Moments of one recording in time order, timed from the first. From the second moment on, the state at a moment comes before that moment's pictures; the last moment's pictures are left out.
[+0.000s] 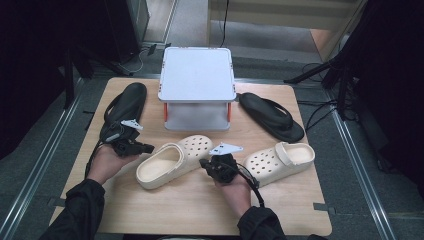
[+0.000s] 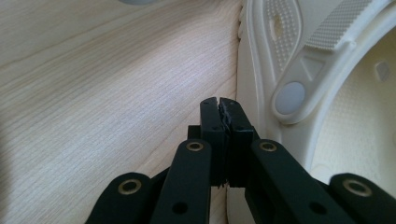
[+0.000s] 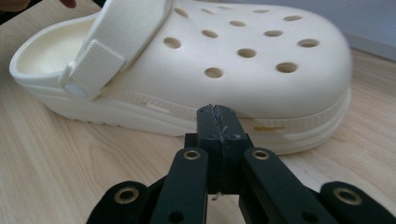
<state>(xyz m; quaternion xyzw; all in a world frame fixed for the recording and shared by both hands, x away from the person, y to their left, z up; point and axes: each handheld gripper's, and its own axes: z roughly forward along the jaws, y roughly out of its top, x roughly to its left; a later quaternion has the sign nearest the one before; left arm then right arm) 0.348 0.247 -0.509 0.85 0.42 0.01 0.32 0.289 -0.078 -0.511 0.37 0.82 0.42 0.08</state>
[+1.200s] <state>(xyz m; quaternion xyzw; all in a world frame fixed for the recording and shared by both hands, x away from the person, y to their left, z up) 0.315 0.225 -0.515 0.86 0.41 -0.01 0.31 0.311 -0.074 -0.515 0.38 0.82 0.42 0.07</state>
